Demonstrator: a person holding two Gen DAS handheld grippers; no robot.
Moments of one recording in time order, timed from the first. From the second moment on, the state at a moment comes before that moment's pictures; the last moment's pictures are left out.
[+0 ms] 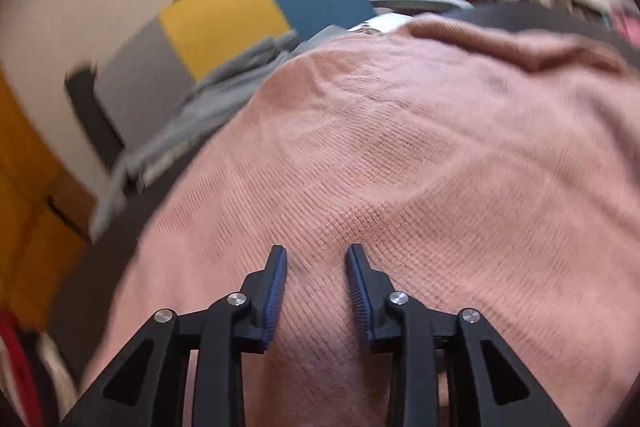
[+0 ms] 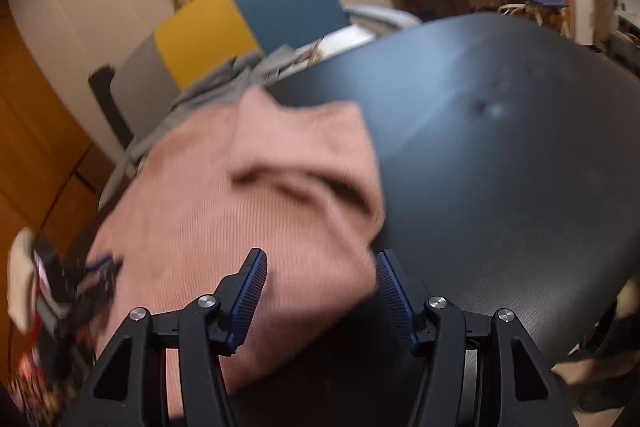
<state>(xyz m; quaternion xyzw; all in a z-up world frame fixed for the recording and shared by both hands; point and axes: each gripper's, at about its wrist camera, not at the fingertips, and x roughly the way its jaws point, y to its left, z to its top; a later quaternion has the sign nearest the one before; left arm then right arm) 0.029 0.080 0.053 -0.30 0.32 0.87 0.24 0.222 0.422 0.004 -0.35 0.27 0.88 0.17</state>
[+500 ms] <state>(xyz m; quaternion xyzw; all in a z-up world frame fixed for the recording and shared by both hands) 0.012 0.071 0.051 -0.28 0.32 0.88 0.22 0.175 0.354 0.047 -0.31 0.31 0.89 -0.12</state>
